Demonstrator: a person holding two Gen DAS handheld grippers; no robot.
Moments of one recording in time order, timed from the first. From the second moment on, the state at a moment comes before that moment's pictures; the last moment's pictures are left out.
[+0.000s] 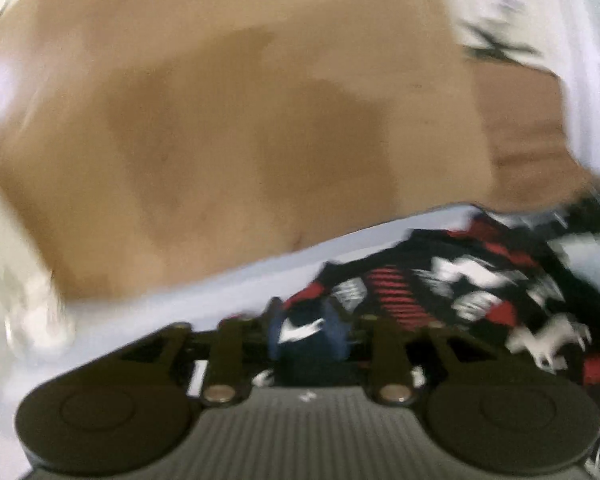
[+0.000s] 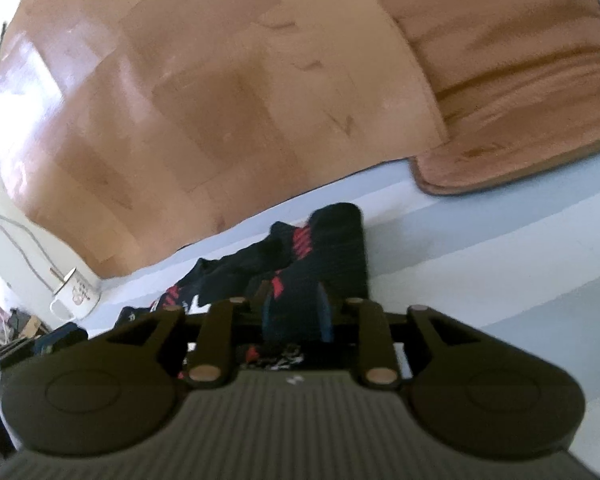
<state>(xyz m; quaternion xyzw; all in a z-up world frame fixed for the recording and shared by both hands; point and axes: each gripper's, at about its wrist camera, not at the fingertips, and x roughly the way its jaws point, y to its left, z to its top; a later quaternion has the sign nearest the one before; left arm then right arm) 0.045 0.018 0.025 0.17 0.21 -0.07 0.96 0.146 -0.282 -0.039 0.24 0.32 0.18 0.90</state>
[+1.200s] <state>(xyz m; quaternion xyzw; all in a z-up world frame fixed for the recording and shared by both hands) 0.040 -0.060 -0.031 0.42 0.16 -0.09 0.89 0.150 -0.292 -0.049 0.26 0.33 0.18 0.89</state>
